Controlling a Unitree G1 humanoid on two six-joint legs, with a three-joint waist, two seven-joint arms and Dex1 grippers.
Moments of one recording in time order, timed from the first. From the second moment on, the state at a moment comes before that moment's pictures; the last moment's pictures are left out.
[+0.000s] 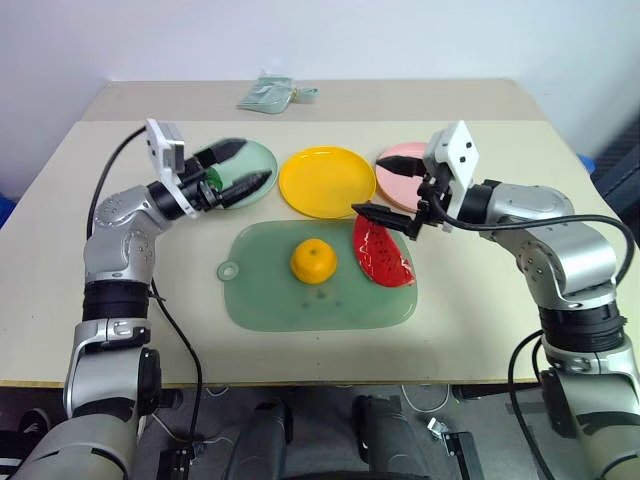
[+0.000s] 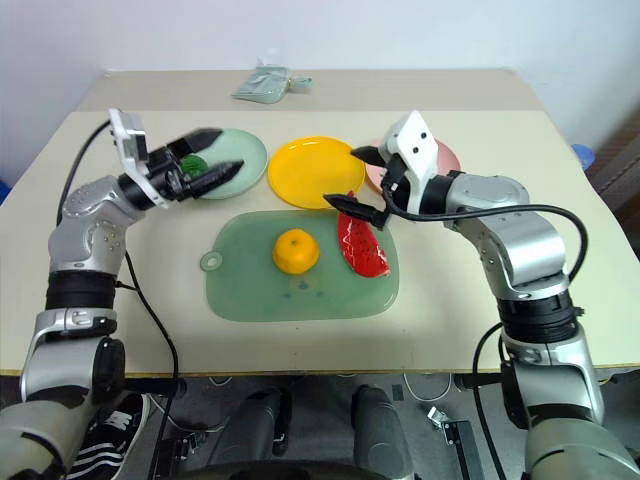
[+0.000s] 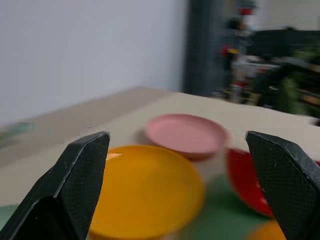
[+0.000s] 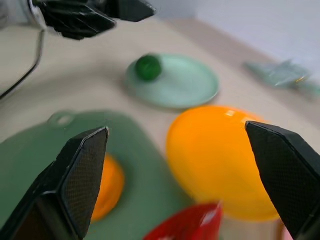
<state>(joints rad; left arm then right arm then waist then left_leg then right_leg) -0.72 0.50 0.16 0.37 -0.50 0.21 -1.18 -0.65 -0.65 0.03 -0.21 0.45 0.65 0.86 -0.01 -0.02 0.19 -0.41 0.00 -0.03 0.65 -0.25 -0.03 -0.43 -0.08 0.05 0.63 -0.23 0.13</state>
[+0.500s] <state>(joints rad) -0.67 0.42 -0.10 0.43 -0.33 0.06 -1.31 -0.58 -0.73 -0.01 -0.28 0.55 0.73 0.91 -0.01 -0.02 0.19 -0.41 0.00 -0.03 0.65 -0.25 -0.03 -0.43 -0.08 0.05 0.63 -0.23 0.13</state>
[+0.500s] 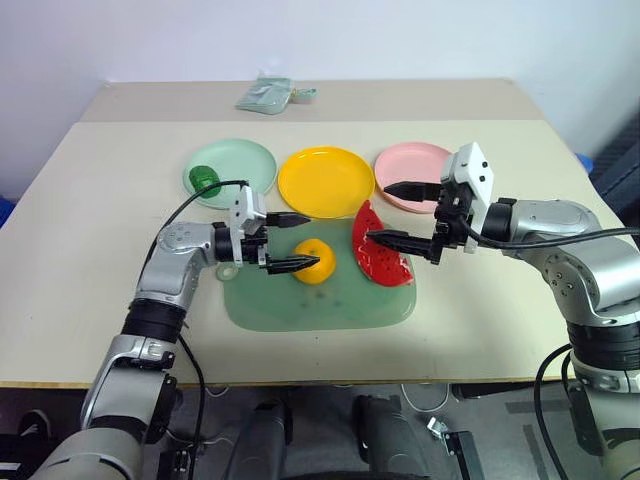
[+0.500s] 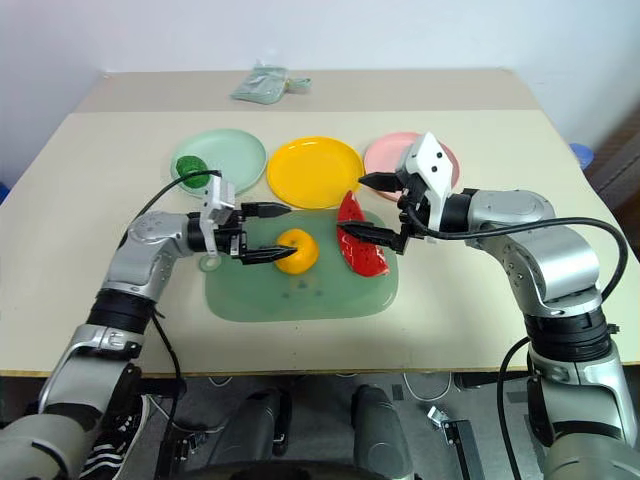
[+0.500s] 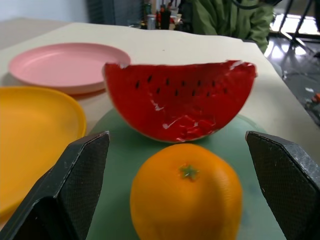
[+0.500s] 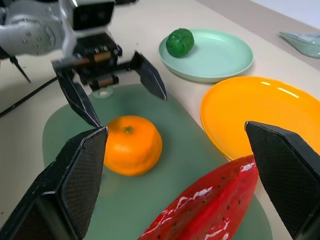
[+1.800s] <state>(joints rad) -1.18 0.13 0.11 1.29 -0.14 -0.21 -0.52 -0.63 -0.60 0.01 -0.12 0.32 0.59 0.66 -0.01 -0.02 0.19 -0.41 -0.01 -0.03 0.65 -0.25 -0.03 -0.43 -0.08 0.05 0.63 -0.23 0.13</state>
